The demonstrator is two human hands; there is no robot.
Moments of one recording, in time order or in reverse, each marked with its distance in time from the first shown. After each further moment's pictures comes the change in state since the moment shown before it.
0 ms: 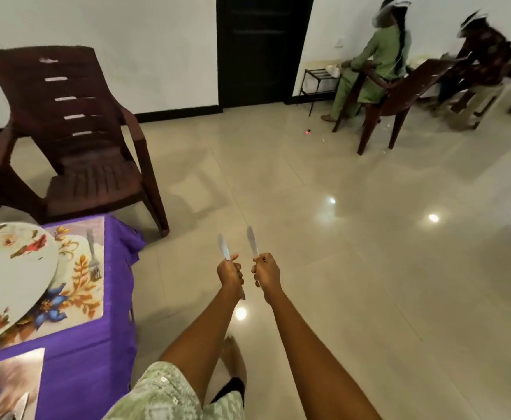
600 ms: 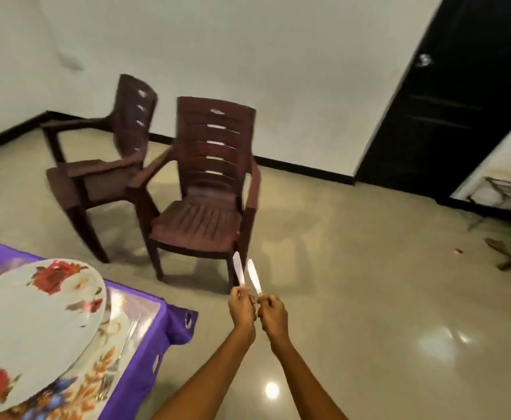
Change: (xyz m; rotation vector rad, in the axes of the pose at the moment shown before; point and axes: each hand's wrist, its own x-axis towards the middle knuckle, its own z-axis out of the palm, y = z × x) left_hand 0.224 0.233 0.026 -0.286 0.449 0.294; right_hand 0.232 -0.195 0.186 -0.252 -0.453 -0.236
